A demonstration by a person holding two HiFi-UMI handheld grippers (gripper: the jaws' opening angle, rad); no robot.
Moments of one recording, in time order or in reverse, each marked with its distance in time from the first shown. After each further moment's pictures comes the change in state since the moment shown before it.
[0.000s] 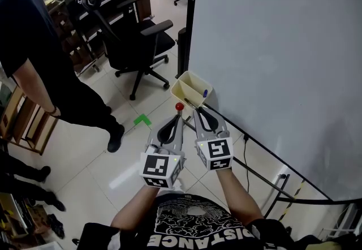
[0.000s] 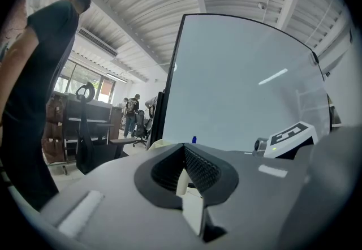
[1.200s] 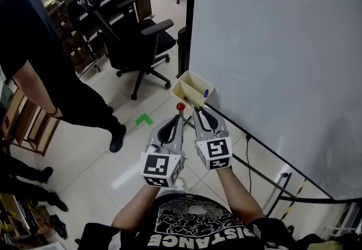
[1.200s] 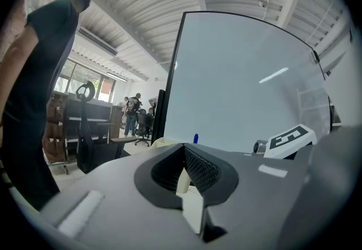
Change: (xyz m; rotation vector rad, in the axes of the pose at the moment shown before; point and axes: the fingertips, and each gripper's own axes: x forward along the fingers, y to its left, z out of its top) left arm 0.002 0.004 -0.005 0.002 0.021 0.003; right arm 0.006 0.003 -0.009 0.002 0.004 0.008
